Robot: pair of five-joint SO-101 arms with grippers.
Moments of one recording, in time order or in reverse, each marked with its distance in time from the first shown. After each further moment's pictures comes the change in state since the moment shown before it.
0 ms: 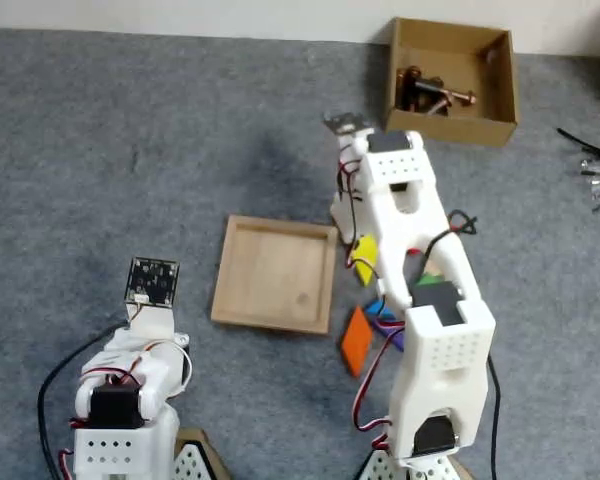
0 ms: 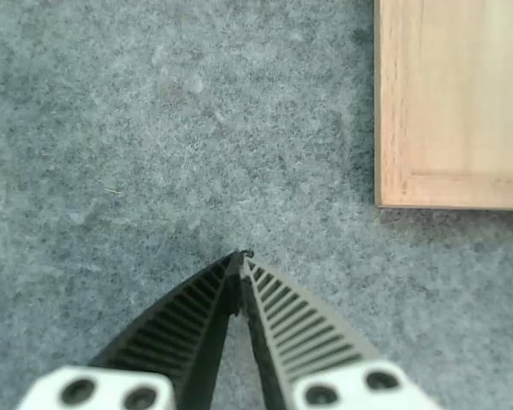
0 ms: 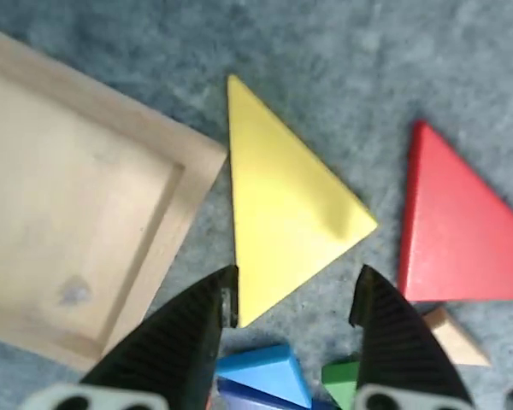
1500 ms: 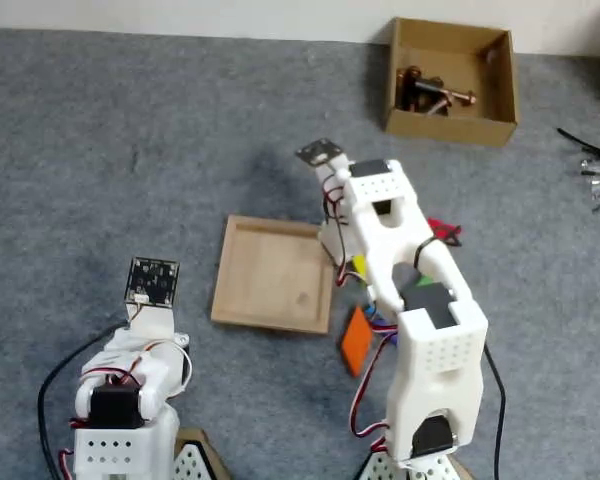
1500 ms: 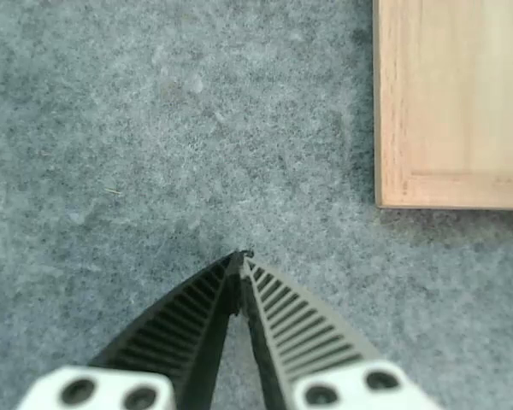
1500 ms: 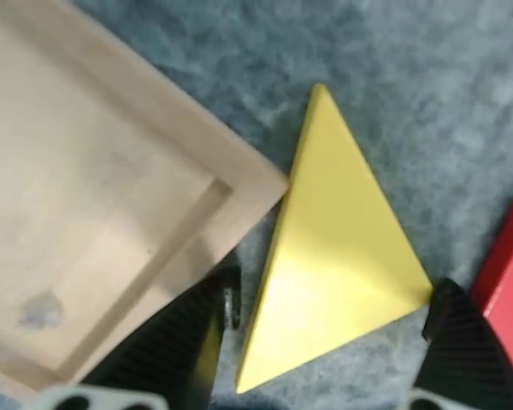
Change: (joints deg) left arm 0.0 0.0 0.0 0.0 0.0; right arm -2.8 0.0 13.2 -14.7 9.7
